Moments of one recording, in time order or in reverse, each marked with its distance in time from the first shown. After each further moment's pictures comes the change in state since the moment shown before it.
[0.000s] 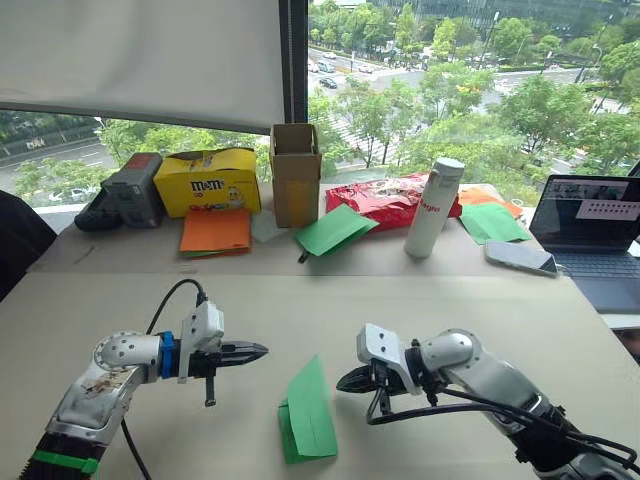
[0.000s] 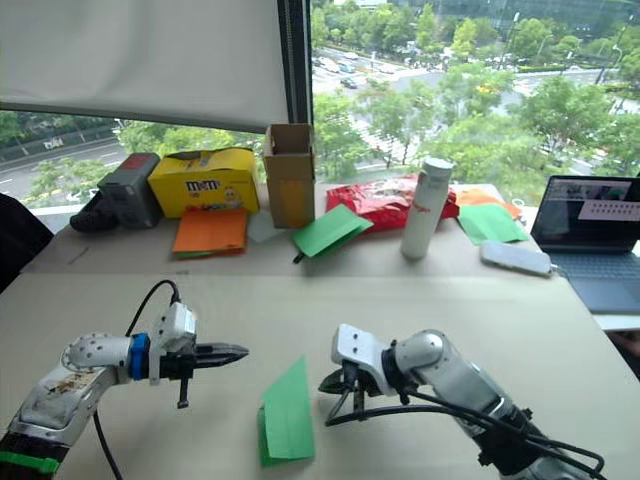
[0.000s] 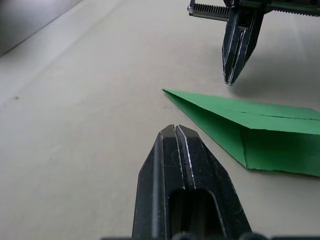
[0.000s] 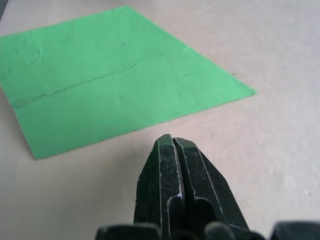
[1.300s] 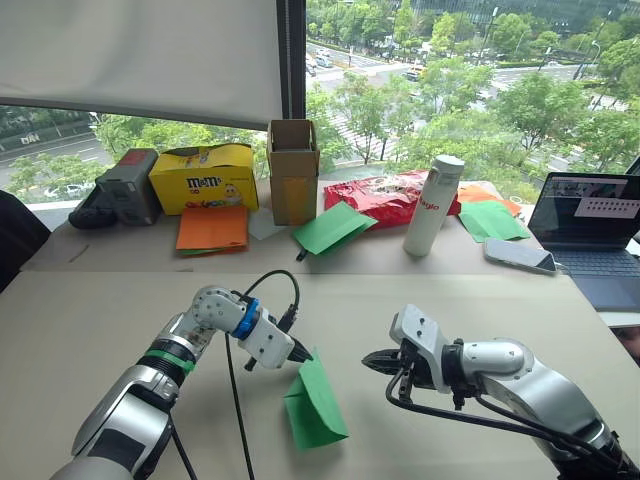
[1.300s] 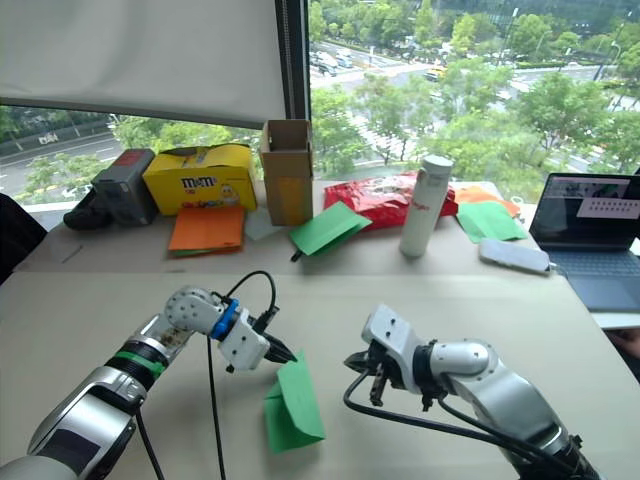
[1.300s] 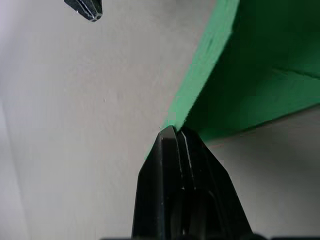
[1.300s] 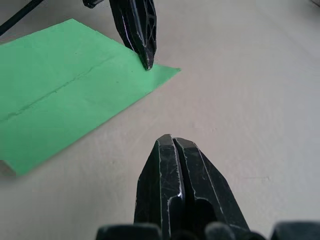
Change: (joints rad) left arm -0.503 -0.179 -0.362 0.675 0.434 -0.824 -0.108; right arm 0.133 -0.051 -0.228 -0.218 0.092 0.217 -0.256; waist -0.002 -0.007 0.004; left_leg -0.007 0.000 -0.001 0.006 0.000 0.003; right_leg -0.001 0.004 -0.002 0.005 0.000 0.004
